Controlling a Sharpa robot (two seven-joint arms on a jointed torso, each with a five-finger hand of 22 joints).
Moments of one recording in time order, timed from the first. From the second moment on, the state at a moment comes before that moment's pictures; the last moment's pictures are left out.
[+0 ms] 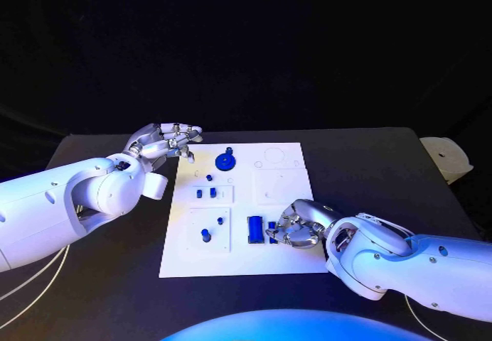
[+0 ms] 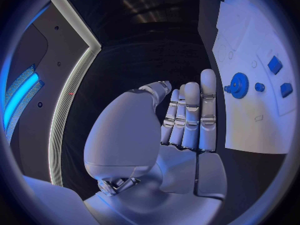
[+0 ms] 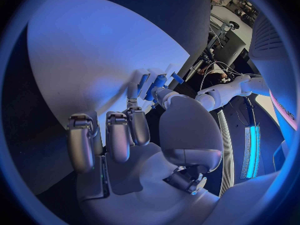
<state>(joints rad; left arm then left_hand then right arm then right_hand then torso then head) 1.19 -0.89 -0.04 1.50 -0.06 -0.21 0.30 1.44 -0.19 0.48 0.18 0.26 0.86 0.19 0.33 0.23 0.94 0.12 0.53 0.17 1.08 0.04 1.16 0.47 0.17 1.10 0.12 0.80 0.58 0.99 -0.97 -0.14 1.93 -1.38 -0.48 -0.50 0.99 -0.18 0.40 0.29 0.30 1.06 0.05 0.35 0.67 1.47 -0.02 1.35 1.31 1.47 -0.09 1.53 1.31 0.01 1.46 0.03 1.57 1.31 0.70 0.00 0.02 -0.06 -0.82</state>
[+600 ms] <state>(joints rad) 1.19 -0.88 -0.04 1.49 -0.06 -0.21 0.31 1.42 -0.19 0.48 0.18 0.26 0.85 0.19 0.33 0.23 0.93 0.12 0.53 0.17 1.07 0.04 1.16 0.47 0.17 1.11 0.12 0.80 0.58 1.03 -1.02 -0.14 1.89 -1.33 -0.56 -0.36 1.14 -0.19 0.34 0.27 0.27 0.98 0.10 0.28 0.65 1.45 0.01 1.26 1.31 1.47 -0.06 1.51 1.31 0.01 1.47 0.04 1.48 1.31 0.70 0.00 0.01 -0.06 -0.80</state>
